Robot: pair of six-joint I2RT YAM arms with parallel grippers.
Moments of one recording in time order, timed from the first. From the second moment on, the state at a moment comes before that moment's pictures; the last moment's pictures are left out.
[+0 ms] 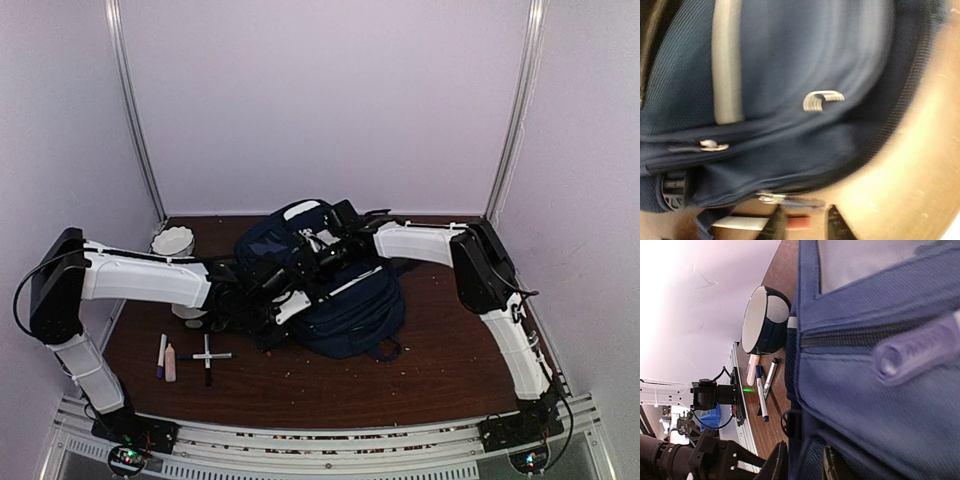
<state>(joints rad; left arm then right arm) -0.95 1.71 1.09 -0.52 -0.03 0.13 0.70 2.43 2.00 -0.36 -0.86 0.47</state>
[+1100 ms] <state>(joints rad) -0.57 1.60 1.05 -0.34 0.14 -0.10 0.90 1.90 1.46 -0.78 -0.28 -0.50</state>
